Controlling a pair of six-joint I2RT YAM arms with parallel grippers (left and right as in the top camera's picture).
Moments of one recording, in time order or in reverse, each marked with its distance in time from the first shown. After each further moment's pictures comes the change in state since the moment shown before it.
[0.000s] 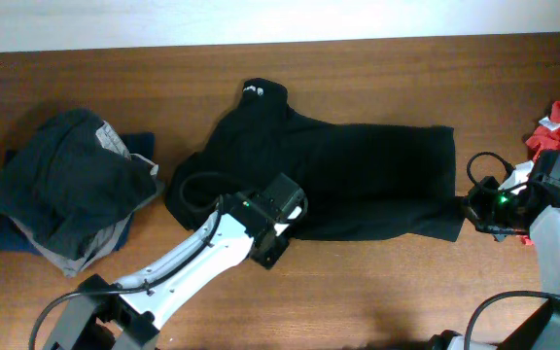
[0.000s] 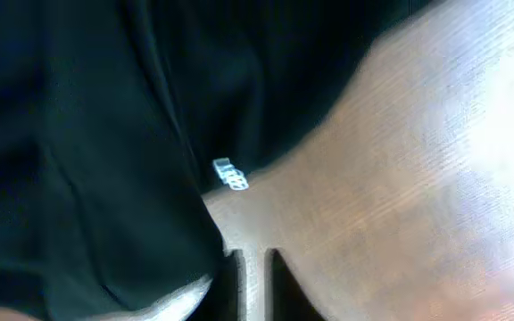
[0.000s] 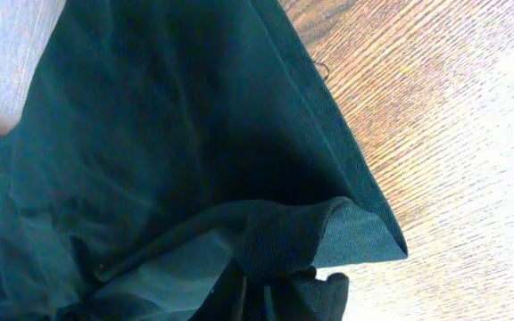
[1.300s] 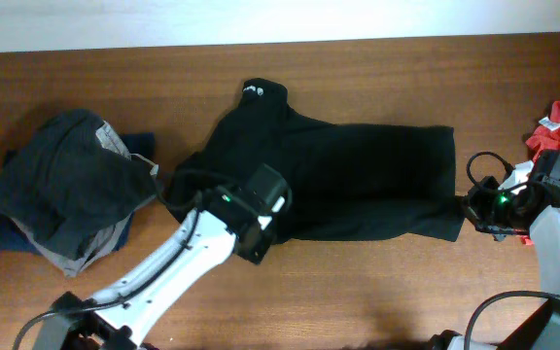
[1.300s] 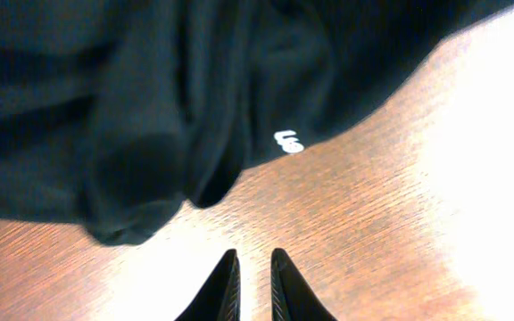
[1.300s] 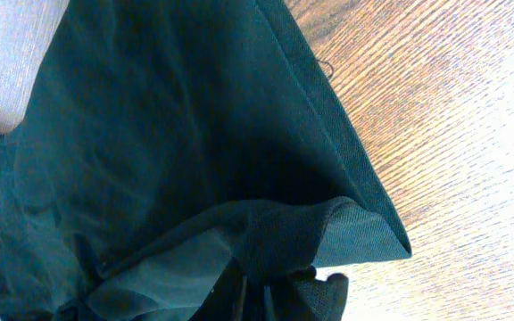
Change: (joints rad) left arm 0.065 -0.072 0.009 -0.092 -0.012 -0.046; right arm 0.000 0.000 0.000 0.000 -0.008 0.001
